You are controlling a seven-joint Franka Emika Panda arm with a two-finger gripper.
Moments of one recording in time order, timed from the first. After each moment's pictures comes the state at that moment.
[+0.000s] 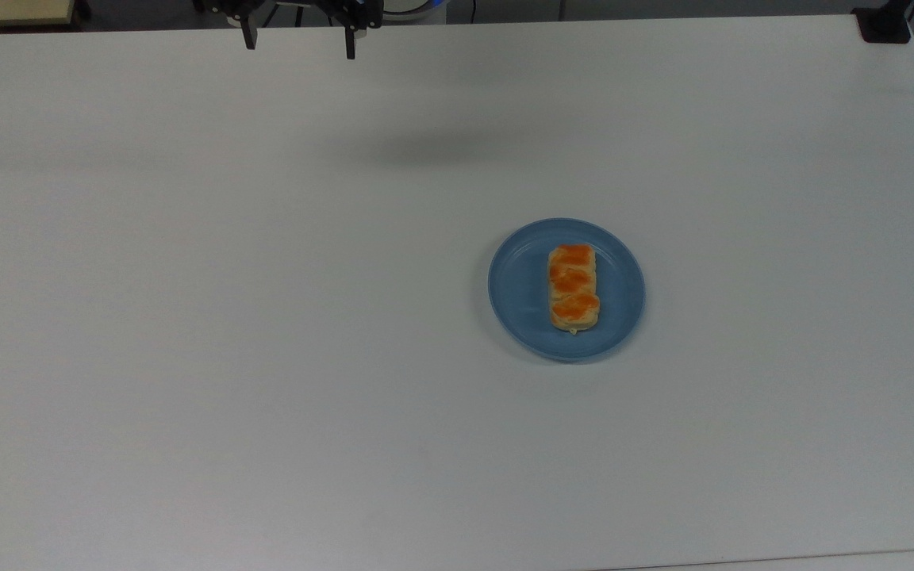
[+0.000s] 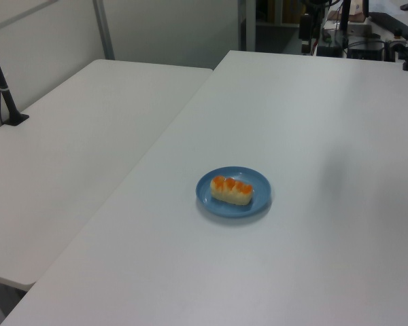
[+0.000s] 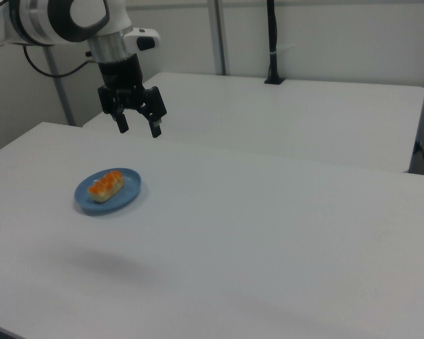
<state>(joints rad) -0.06 0.03 0.03 -1.58 -0.08 1.63 0.00</state>
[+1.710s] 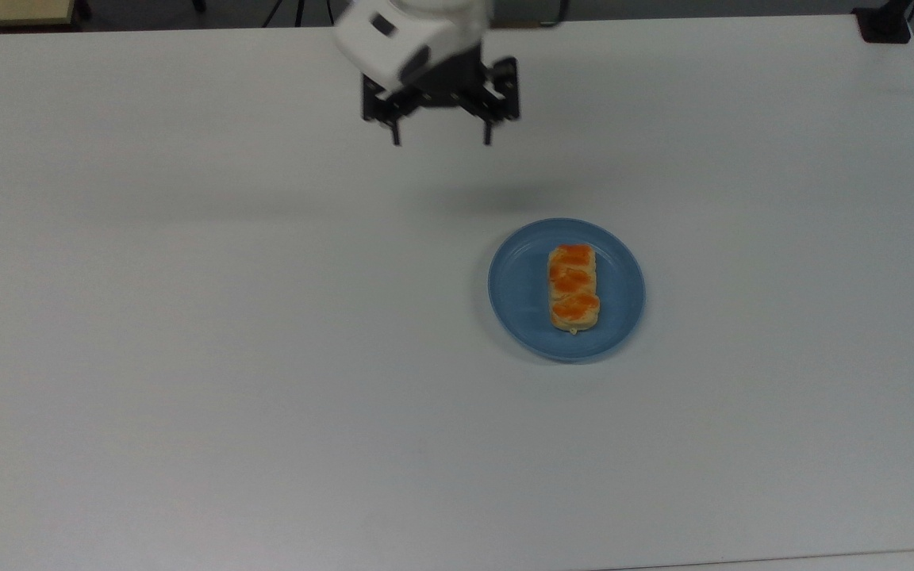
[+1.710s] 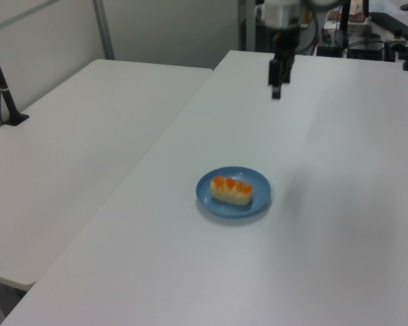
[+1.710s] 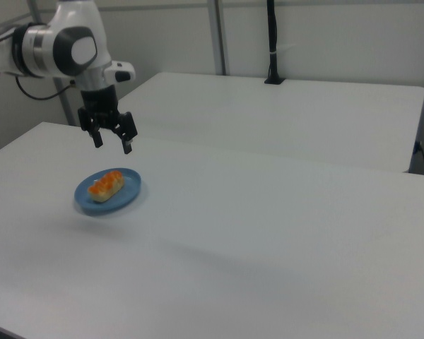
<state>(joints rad) 0.12 0.20 0.05 -1.58 -0.01 1.76 0.14</state>
